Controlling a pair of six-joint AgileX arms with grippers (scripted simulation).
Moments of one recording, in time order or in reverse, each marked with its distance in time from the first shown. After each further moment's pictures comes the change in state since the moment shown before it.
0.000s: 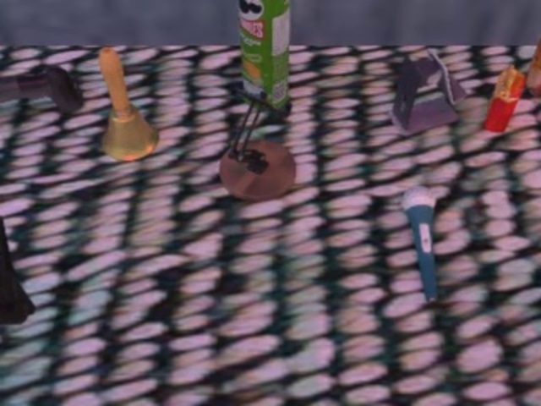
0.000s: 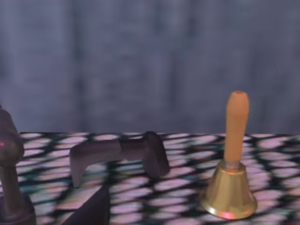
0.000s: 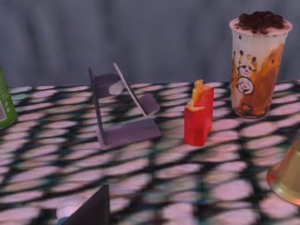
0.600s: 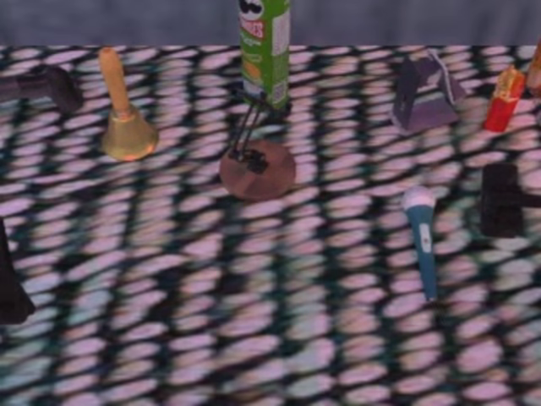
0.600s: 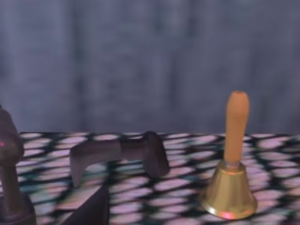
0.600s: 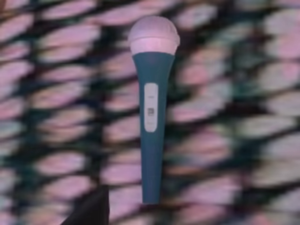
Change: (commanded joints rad) left arm 0.000 0.000 0.000 0.000 0.000 0.000; right arm 0.230 0.981 0.630 -0.418 0.020 0.248
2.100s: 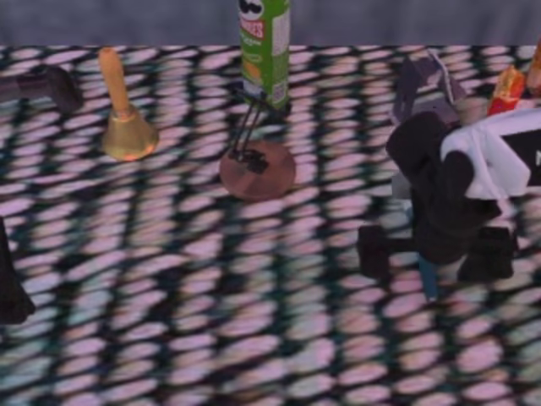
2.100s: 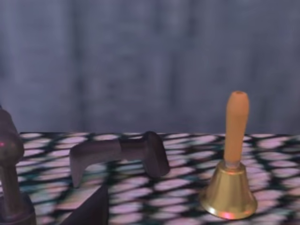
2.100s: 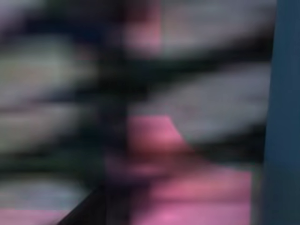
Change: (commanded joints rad) left arm 0.000 0.000 0.000 0.000 0.000 0.000; right arm 0.149 0.847 0.336 -0.022 0.019 0.167
